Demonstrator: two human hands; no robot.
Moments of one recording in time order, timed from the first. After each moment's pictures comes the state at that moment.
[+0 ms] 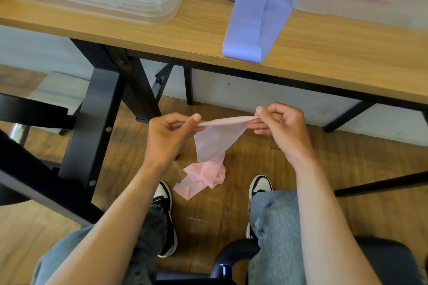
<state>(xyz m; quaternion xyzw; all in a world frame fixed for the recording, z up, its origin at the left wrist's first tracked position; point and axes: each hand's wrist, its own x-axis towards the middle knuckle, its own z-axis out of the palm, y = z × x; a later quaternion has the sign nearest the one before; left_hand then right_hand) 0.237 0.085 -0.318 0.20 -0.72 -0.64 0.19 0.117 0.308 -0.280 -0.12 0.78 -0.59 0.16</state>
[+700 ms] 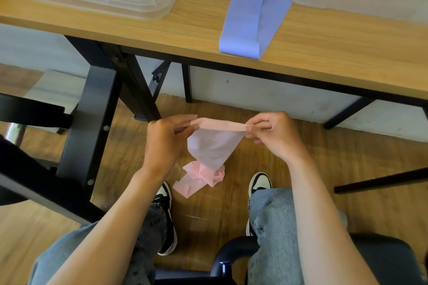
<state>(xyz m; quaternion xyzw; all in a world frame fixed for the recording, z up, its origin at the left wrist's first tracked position) 0.241 0.084 -0.328 0.15 -0.87 -0.41 0.23 0.113 0.306 -0.299 -0.14 0.88 -0.41 0.18</state>
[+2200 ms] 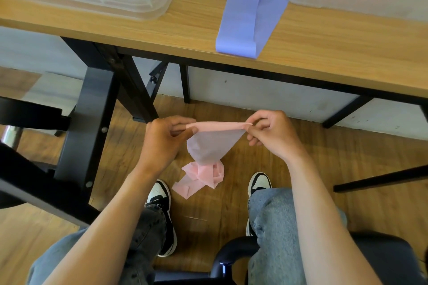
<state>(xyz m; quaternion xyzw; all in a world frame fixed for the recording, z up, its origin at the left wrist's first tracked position) 0.241 0.076 -0.323 0.15 -0.85 -0.48 0.15 0.113 0.305 -0.298 -0.15 0.89 -0.40 0.18</state>
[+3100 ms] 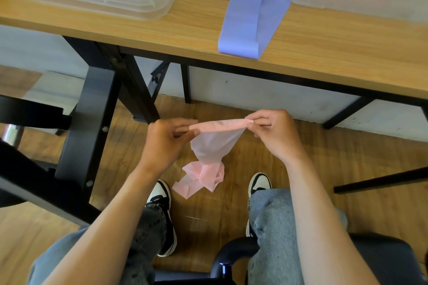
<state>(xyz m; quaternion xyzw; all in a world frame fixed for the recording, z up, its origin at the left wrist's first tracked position) 0.243 0.078 -0.322 0.14 -0.86 -0.47 0.14 0.116 0.301 -0.296 -0.15 0.89 -0.40 0.13</state>
